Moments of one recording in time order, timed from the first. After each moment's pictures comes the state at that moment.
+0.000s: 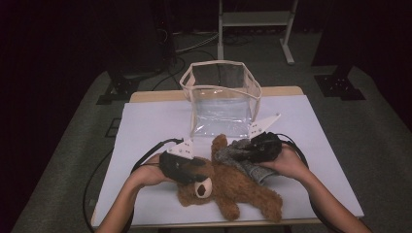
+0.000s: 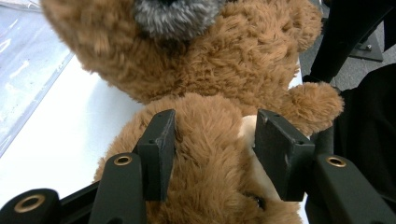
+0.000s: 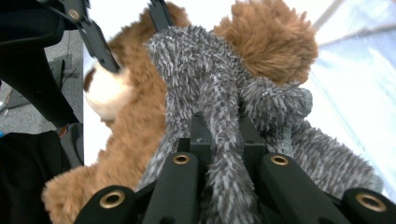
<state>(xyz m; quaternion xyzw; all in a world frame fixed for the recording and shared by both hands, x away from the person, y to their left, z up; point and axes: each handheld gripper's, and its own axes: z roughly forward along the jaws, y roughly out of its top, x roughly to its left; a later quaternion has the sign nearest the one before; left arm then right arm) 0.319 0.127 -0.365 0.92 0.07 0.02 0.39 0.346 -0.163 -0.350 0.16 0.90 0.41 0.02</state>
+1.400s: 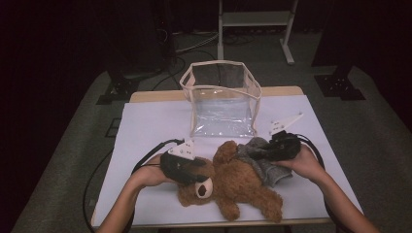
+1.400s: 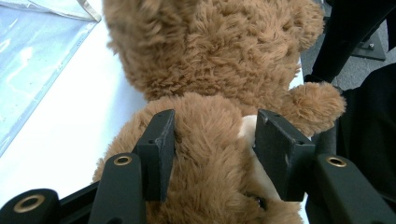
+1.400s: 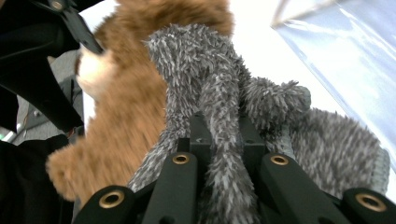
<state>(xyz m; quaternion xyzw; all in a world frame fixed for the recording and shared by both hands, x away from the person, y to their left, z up) 0.318 0.124 -0.365 0.92 0.07 0.02 0.39 0.354 -0.220 -0.366 0.22 0.87 0.43 -0.01</state>
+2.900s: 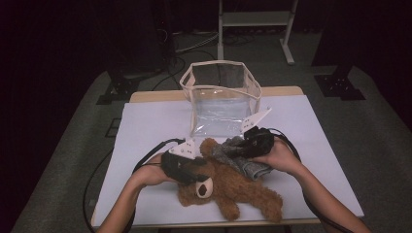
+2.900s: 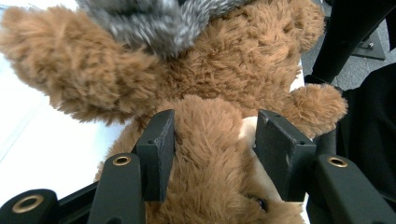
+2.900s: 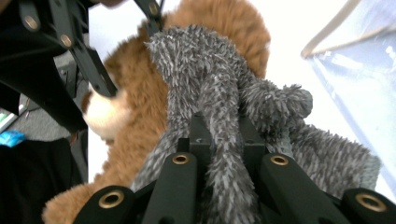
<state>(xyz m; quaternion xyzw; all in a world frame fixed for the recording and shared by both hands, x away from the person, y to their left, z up) 0.320 0.123 -0.365 0.92 0.07 0.02 0.39 0.362 -0.145 -0.346 0.16 0.90 0.41 -0.01</state>
